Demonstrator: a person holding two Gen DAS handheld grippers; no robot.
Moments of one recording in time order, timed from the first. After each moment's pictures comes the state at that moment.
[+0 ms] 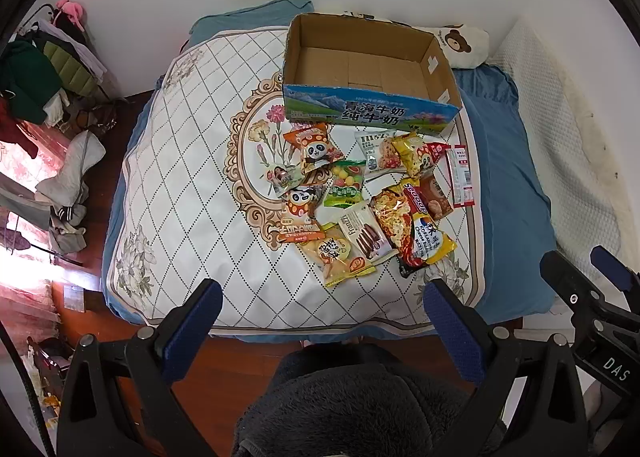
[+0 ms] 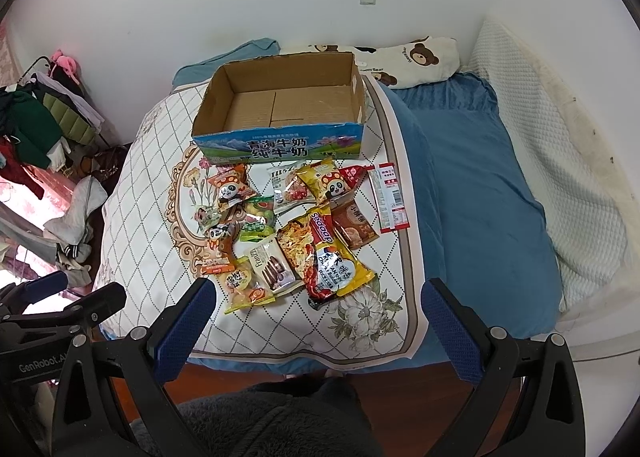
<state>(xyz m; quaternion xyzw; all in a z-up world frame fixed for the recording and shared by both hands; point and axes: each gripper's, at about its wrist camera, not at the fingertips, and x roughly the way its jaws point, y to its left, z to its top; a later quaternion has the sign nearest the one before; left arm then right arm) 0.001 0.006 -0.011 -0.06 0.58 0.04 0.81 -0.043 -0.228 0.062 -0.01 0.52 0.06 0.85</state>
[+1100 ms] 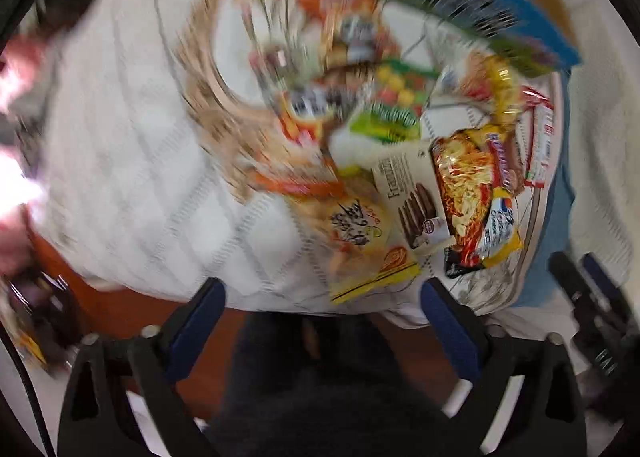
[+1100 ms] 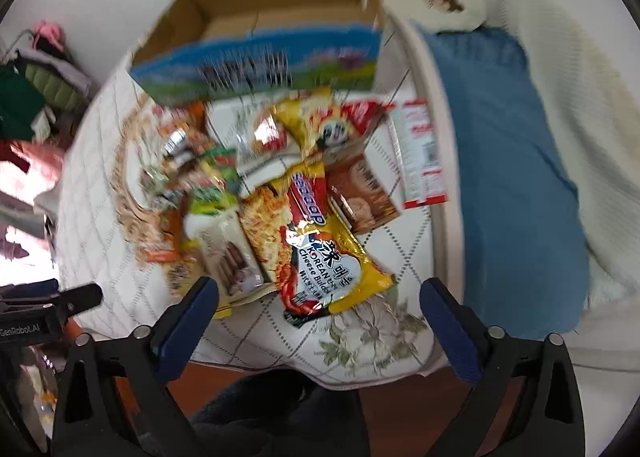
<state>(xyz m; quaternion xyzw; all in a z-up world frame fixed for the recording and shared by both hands) 0.079 0.043 -0.221 -0.17 0.72 0.06 0.67 0.055 -0.235 -0.127 -0.02 0.60 0.07 0.79</state>
